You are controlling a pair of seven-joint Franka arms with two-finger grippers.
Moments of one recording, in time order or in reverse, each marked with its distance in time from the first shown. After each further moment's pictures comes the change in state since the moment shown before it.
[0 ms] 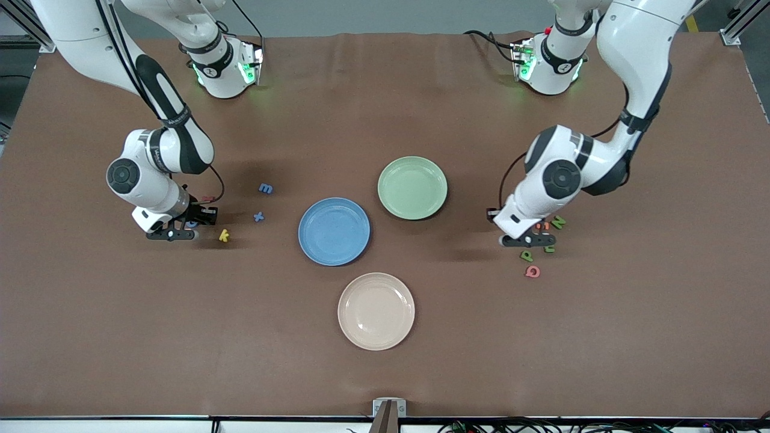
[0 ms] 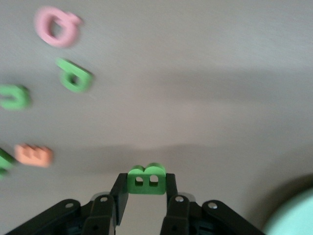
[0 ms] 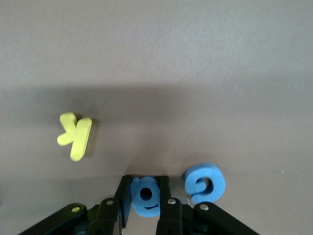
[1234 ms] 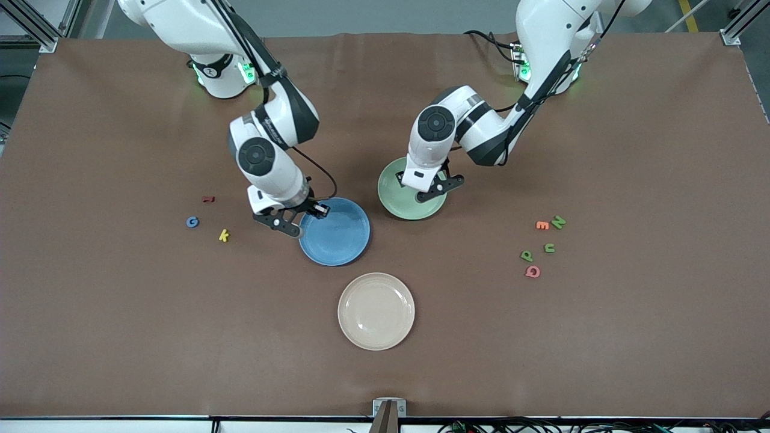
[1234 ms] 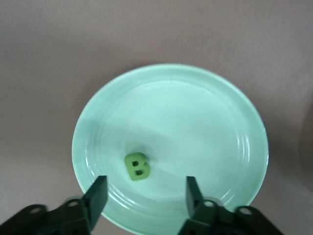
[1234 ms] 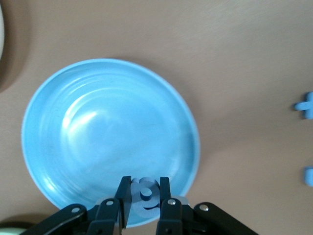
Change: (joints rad) left arm -0.317 0.072 -0.057 0.087 0.000 -0.002 -0.743; right arm 0.468 0.077 0.080 0.368 0.082 -0.187 0.927
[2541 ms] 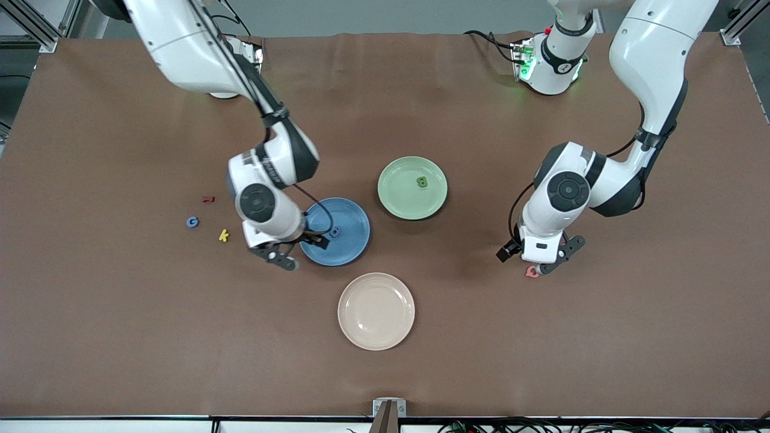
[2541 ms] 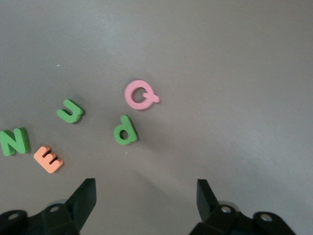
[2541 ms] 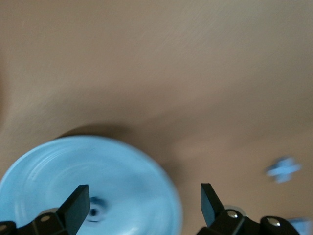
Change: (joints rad) left arm 0.431 0.028 0.034 0.070 0.226 0.000 0.058; right arm -0.105 0.121 -0.044 0.230 -0.037 -0.218 -0.153
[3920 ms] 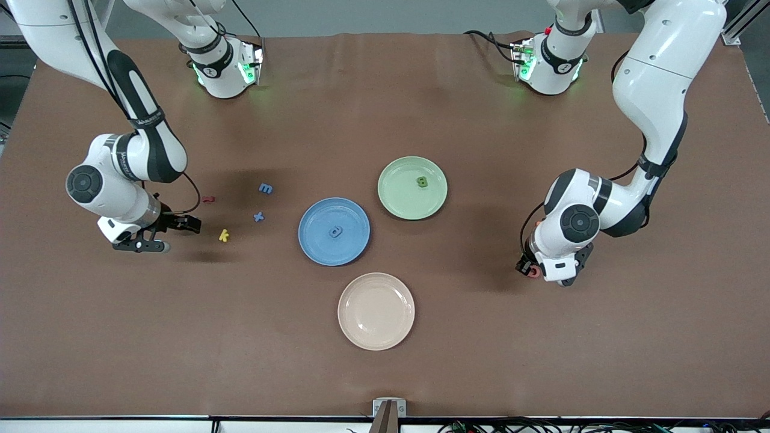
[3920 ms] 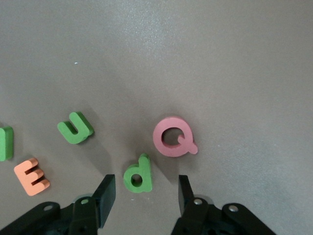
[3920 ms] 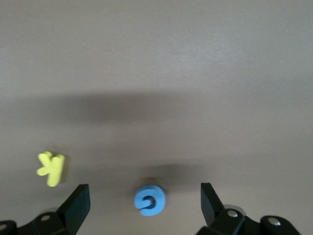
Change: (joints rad) left arm 0.004 0.137 0.056 0.083 0.001 0.002 -0.195; right arm -0.492 -0.215 -0.007 -0.493 -0.116 0.345 -0.782
